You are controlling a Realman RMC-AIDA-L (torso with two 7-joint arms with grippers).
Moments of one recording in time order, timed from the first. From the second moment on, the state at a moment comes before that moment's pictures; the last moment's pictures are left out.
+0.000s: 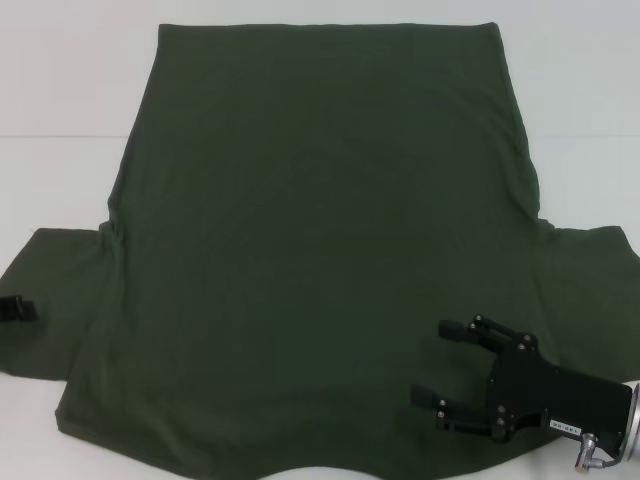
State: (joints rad) left arm -0.46 -1.94 0.49 0.75 2.48 1.27 -2.46; right arm 0.45 2.10 -0.52 -0.25 -1.99 -1.50 0.72
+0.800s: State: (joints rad) left arm -0.49 -1.96 0.52 0.75 2.48 1.28 -2.45; right arm 0.45 2.10 -0.51 -0.25 -1.99 -1.50 0.72
